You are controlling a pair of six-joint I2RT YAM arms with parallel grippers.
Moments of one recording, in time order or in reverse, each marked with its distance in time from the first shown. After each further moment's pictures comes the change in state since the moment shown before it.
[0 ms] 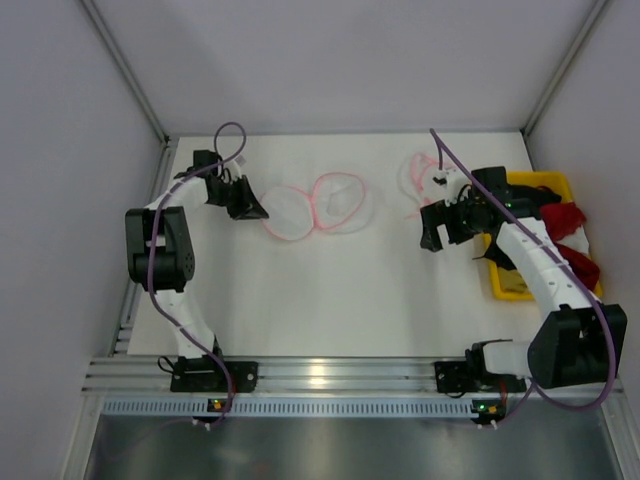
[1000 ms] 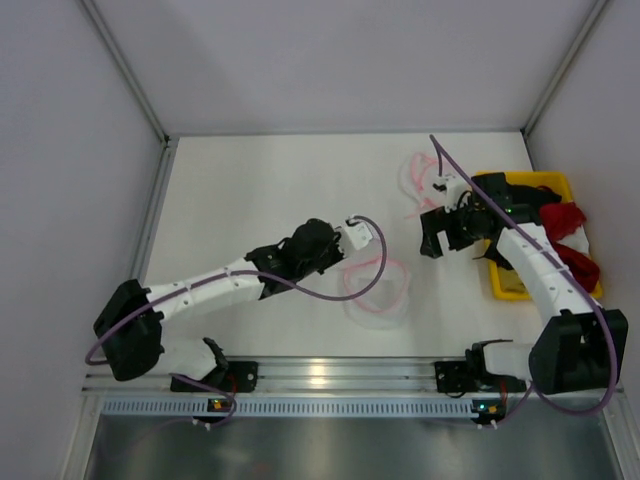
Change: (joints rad) left arm -0.972 -0.580 -0.517 0.513 -0.890 0.661; right arm 0.001 -0.039 -0.061 -0.006 -0.018 0.001
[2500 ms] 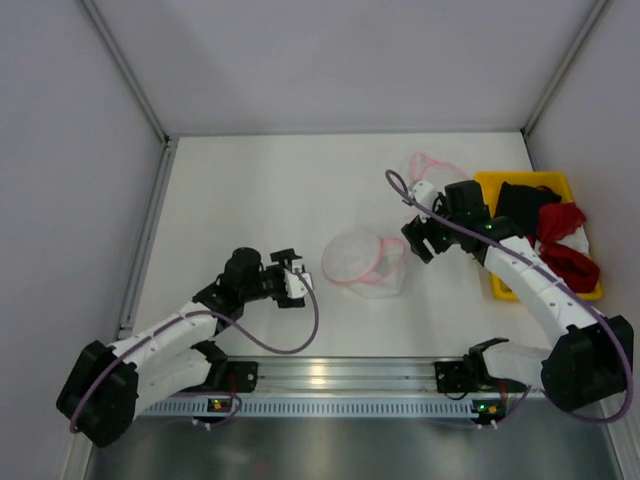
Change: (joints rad) left arm 0.394 -0.410 -0.513 0.158 0.675 0.335; right arm 0.222 -0.060 -0.061 0.178 0.167 -0.220
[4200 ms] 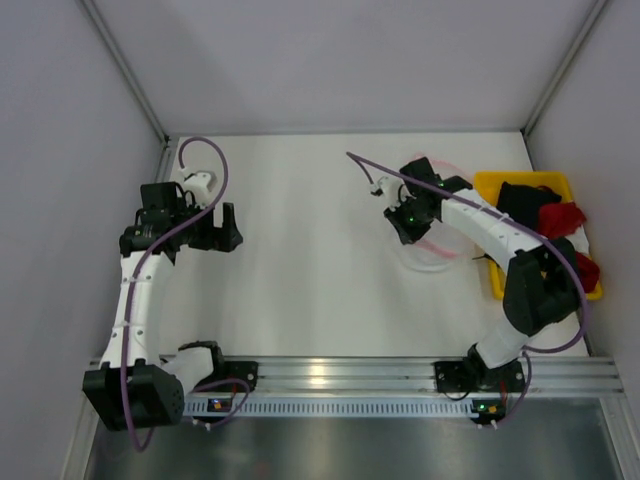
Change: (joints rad) left arm 0.649 0.135 0.707 -0.929 -0.067 -0.609; right arm 0.070 0.423 0.320 -0.233 0.049 0.103
